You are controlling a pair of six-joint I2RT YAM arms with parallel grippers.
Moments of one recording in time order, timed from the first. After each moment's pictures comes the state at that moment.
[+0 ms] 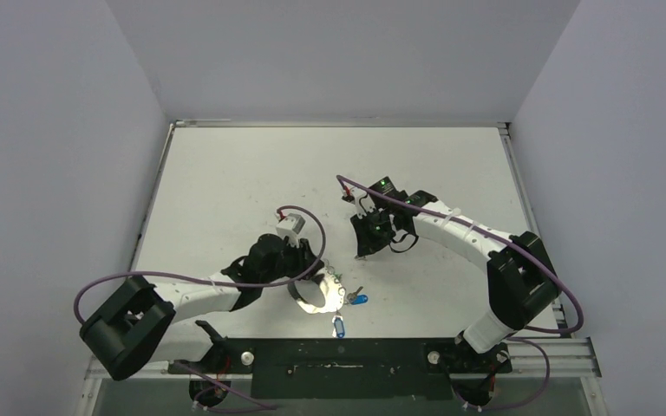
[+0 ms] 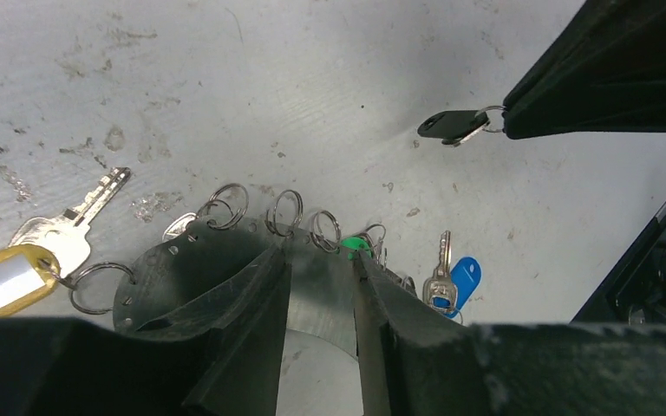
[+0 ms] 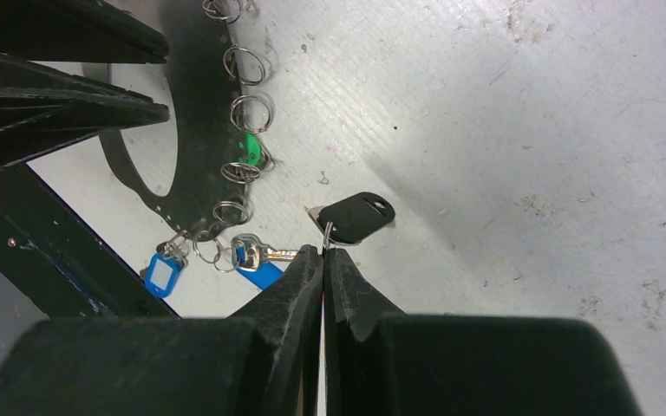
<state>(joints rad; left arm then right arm) -0.74 1.24 0.34 0.43 0.08 -0.55 0.63 1.59 1.11 -0.64 -0.35 0.02</state>
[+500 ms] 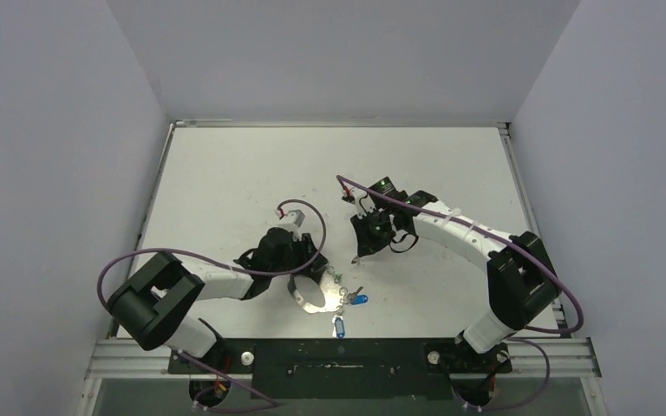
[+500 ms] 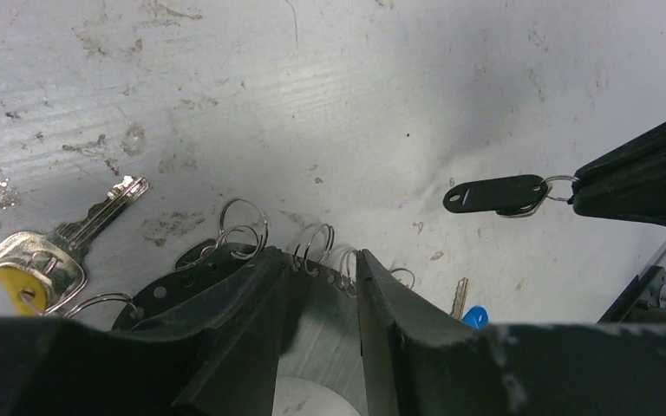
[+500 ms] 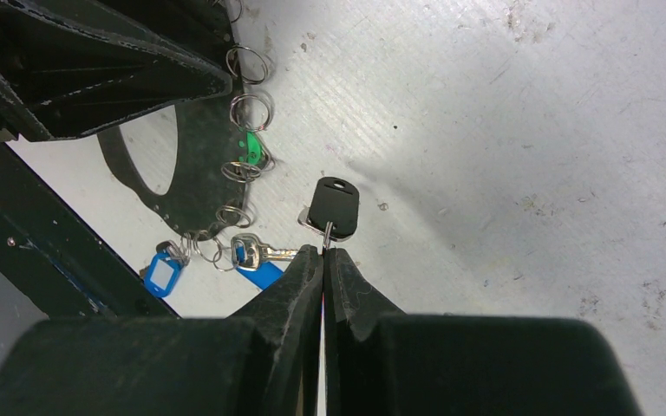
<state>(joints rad) -0.70 1.46 0.41 0.47 0.08 -0.72 0.63 1.59 1.11 -0.64 -0.35 0.02</state>
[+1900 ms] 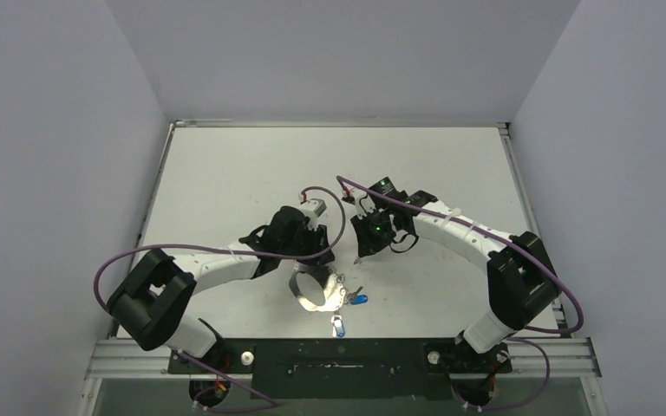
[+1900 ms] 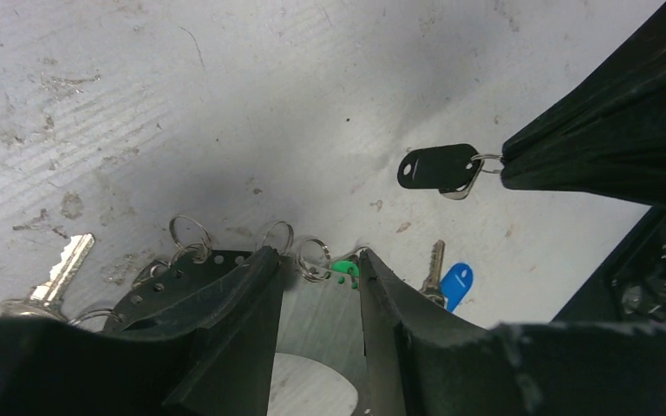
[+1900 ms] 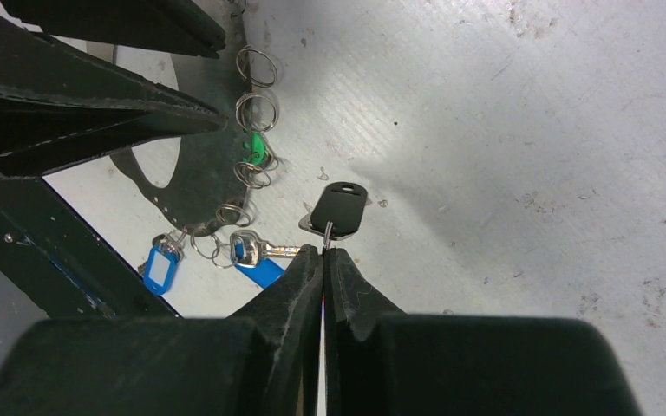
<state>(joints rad) -0.71 1.48 0.67 0.11 0.21 -0.45 0.63 1.59 1.11 -0.65 -0.35 0.01</state>
